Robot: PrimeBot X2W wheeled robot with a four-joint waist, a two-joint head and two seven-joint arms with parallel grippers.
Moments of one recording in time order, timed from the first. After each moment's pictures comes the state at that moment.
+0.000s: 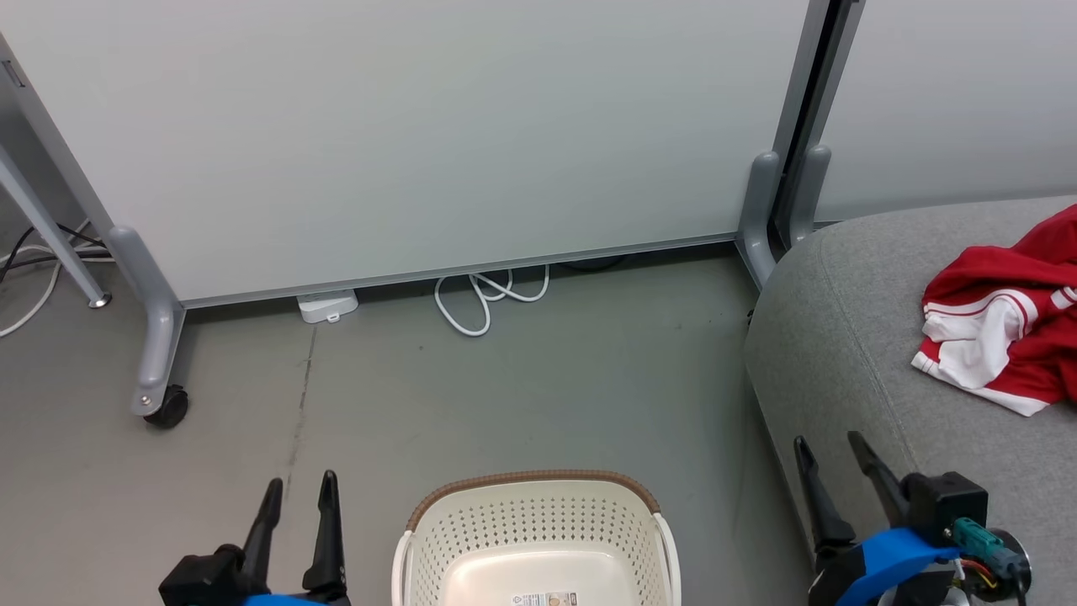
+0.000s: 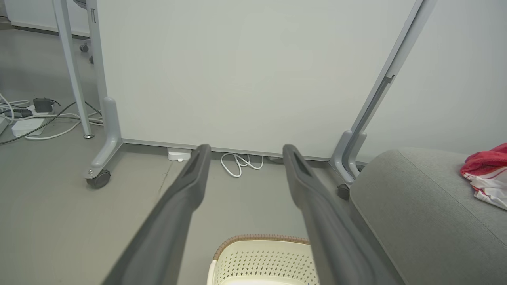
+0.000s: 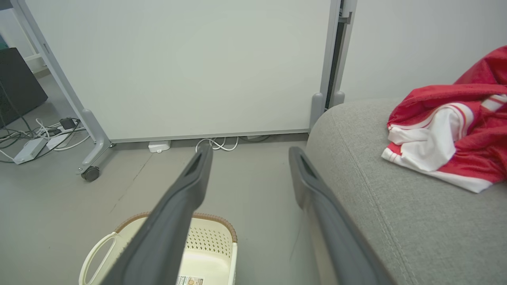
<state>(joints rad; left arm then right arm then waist) 0.03 0.08 -0.07 0.33 -0.34 -0.13 -0.26 -0.08 -0.05 -0.02 0.34 0.10 0.13 -0.15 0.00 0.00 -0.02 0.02</state>
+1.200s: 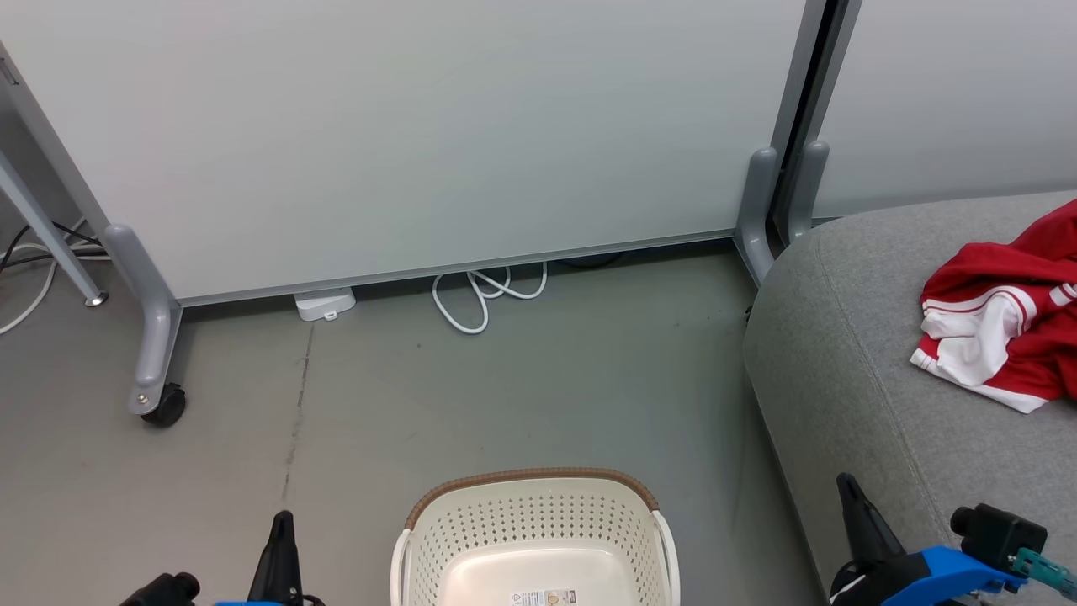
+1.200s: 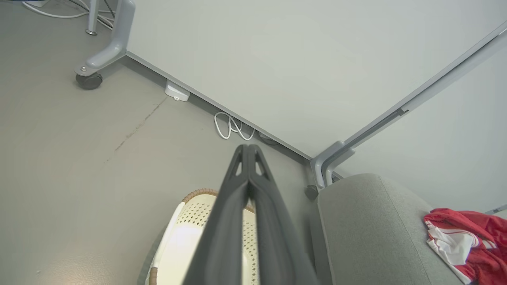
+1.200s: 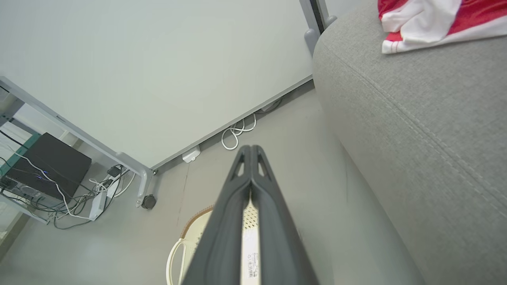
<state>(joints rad) 0.05 0.05 -0.02 0.38 -0.72 -0.13 -0.14 -0.04 -0.04 -0.04 0.39 0.55 0.13 -0.07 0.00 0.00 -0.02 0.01</state>
